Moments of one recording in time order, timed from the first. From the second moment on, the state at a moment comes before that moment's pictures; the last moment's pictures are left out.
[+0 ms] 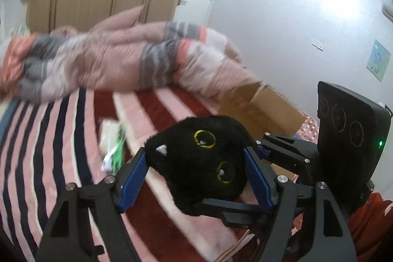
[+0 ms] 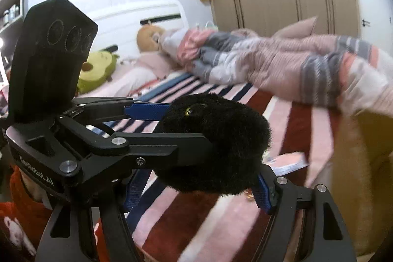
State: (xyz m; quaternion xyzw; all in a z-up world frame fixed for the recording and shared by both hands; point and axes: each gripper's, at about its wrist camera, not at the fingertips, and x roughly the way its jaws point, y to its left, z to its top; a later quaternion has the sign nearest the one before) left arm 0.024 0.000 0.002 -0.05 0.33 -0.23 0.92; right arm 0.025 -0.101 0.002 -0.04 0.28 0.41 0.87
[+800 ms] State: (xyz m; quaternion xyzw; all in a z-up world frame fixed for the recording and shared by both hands) left arm 0.094 -0.208 0.010 0.06 0.37 -0.29 0.88; right arm 0.077 -0.300 -0.006 -0.02 0.35 0.31 0.89
